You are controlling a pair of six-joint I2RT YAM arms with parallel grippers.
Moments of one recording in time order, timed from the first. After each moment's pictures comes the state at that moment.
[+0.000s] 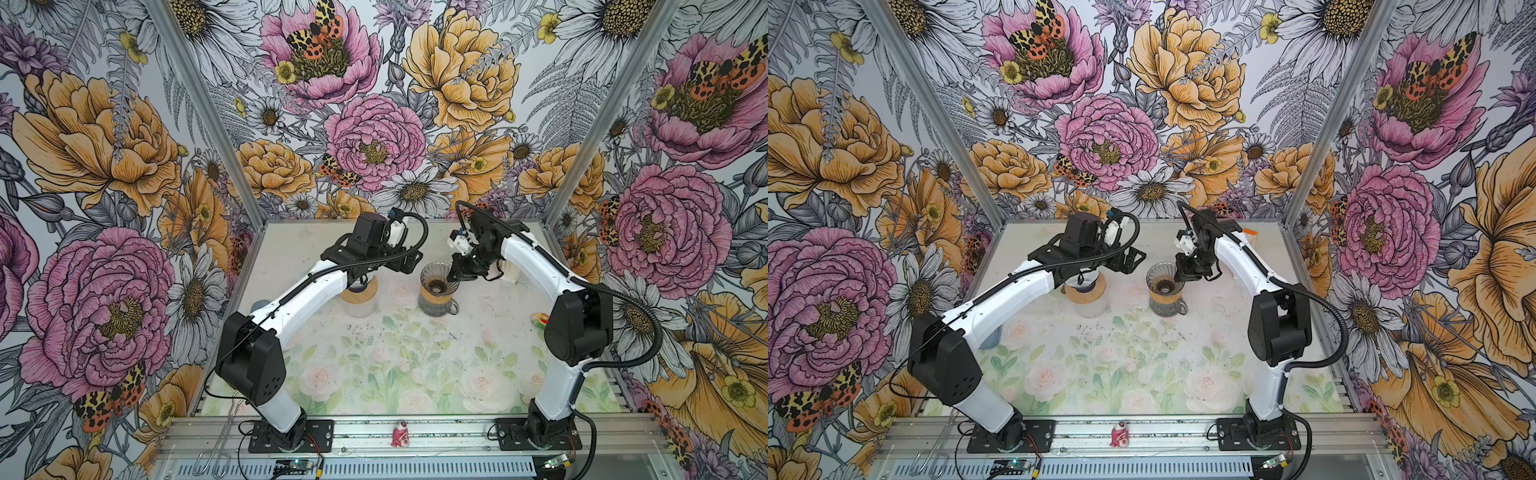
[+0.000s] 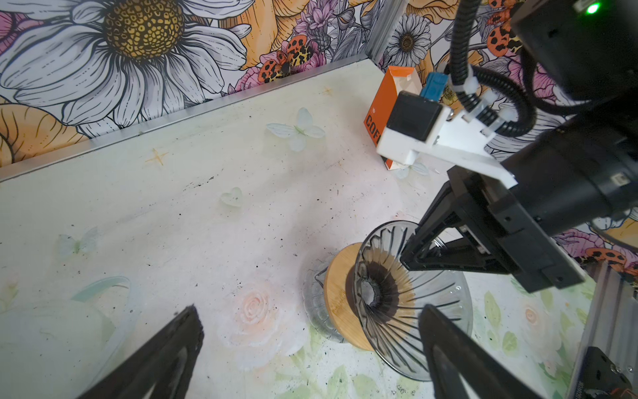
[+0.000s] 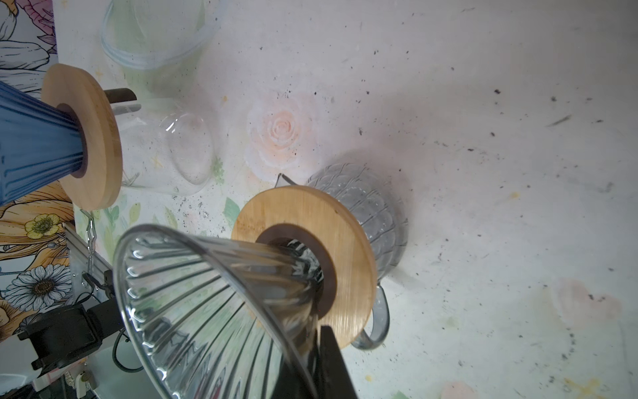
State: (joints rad) left arm -0.56 1.63 1.44 -0.39 0.22 -0.12; right arm 0.28 1.87 1.69 -1.14 -0.48 0.08
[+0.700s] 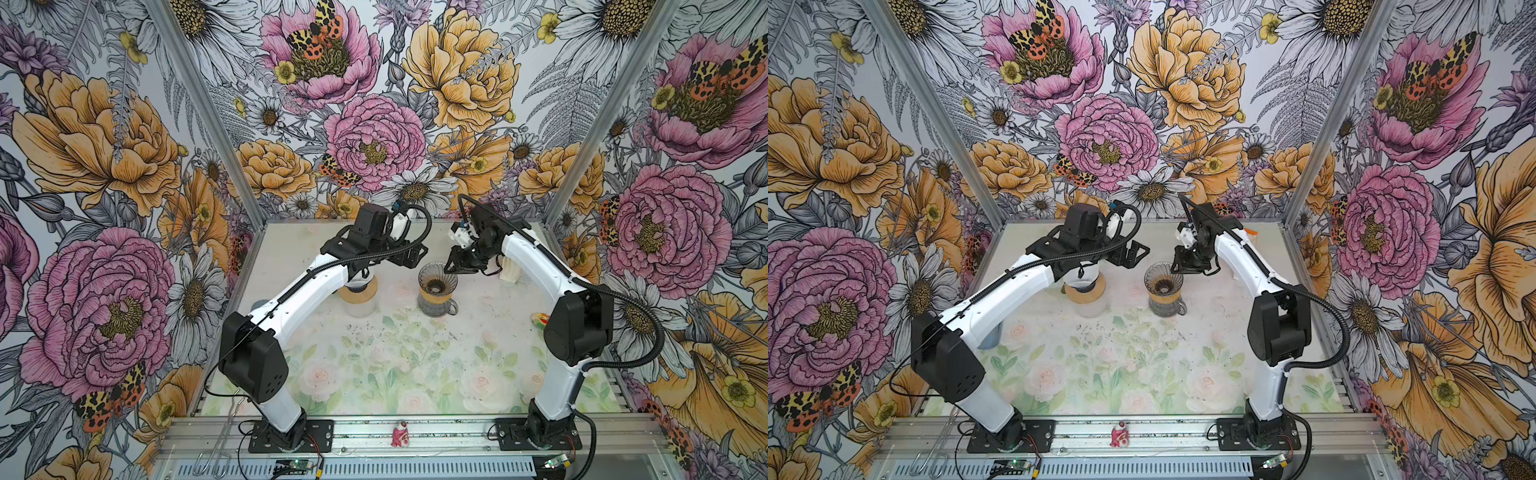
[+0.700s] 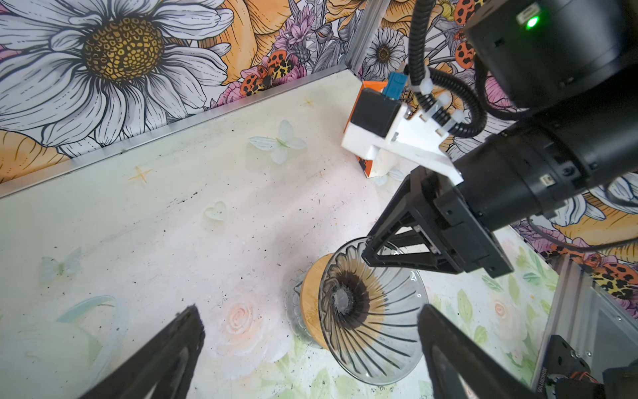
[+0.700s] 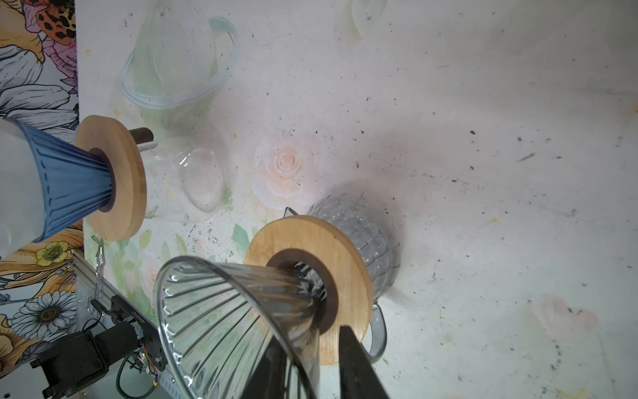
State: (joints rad) left arm -0.57 1.65 1.55 -0.48 0.26 -0.12; right arm 0.28 1.87 1.74 -1.11 -0.43 0.14
